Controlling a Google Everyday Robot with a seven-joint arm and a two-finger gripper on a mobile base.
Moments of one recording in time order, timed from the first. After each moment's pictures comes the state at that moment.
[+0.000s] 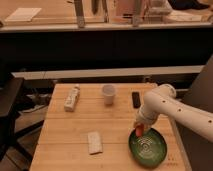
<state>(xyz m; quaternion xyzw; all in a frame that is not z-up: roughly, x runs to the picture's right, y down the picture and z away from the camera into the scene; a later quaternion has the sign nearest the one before) 0.179 0.198 0.734 -0.23 -0.25 -0.52 0.79</state>
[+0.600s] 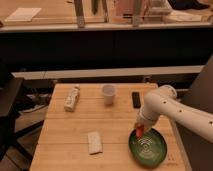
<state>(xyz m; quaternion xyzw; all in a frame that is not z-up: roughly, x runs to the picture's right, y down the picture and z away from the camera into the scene) 0.179 0.203 0.734 -0.23 -0.25 -0.52 0.78</state>
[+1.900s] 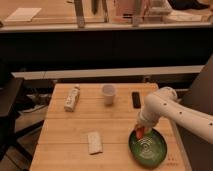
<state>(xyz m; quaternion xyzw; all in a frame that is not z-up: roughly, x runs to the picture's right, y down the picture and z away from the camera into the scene) 0.180 0.210 0.737 -0.23 -0.26 -0.52 0.78</state>
